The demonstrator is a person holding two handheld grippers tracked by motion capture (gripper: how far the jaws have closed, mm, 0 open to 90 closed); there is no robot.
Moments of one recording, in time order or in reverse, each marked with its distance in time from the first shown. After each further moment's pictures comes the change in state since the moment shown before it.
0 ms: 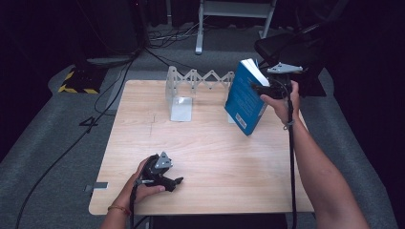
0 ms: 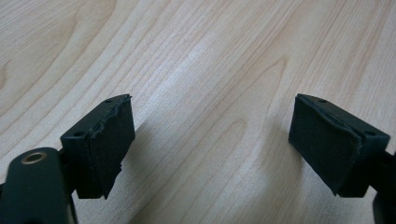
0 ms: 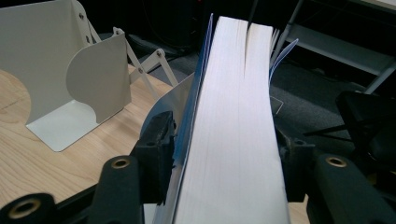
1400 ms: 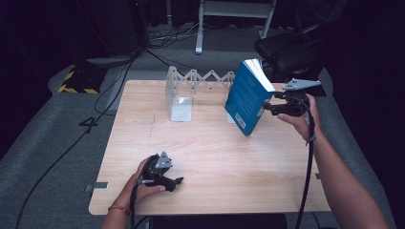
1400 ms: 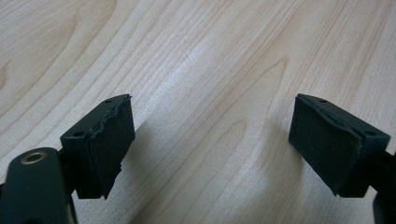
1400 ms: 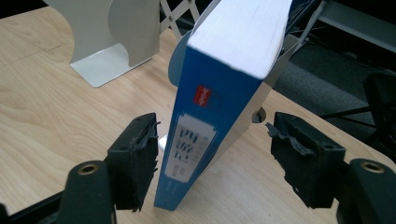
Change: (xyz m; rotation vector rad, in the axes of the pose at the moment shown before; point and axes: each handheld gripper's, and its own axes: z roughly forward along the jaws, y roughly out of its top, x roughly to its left) left arm 0.000 0.000 0.000 0.000 0.001 0.002; right arm -0.006 -0.039 -0.051 0.089 0.113 -0.059
